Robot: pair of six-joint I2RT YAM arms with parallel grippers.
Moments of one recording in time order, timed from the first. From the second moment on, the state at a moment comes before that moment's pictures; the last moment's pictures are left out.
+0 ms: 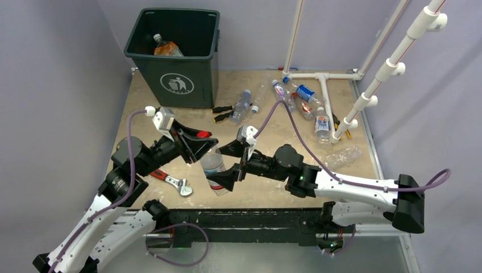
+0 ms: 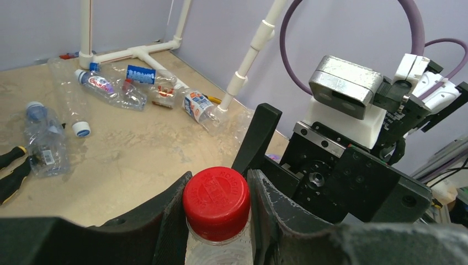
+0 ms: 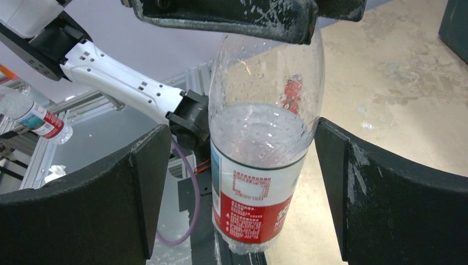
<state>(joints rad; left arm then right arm) -0.62 0.60 0.86 -0.17 0.33 -0.44 1.21 1.14 0.78 0.49 -0.13 0.28</state>
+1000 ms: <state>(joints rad) -0.62 0.77 1.10 -0.03 -0.14 -0.21 1.21 0.86 0.74 0.32 -0.09 0.27</state>
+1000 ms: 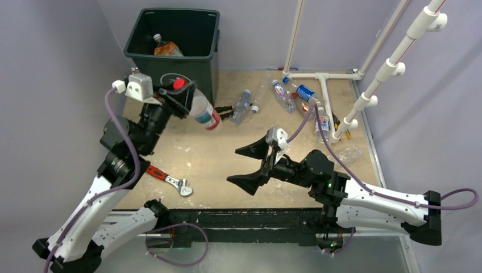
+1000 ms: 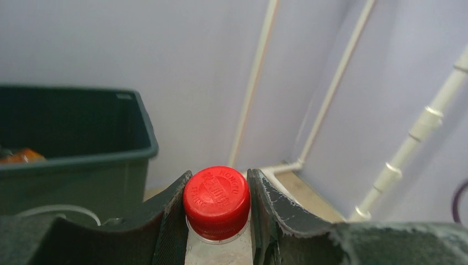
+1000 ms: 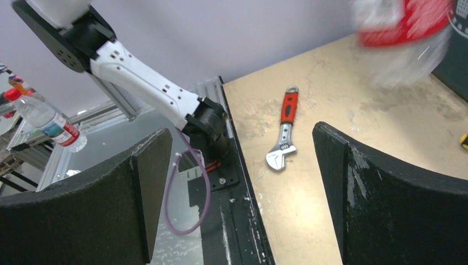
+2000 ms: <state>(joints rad) -0.36 1.74 1.81 0.71 -0.57 0.26 1.21 0.72 0.43 0.29 -0.10 0.32</state>
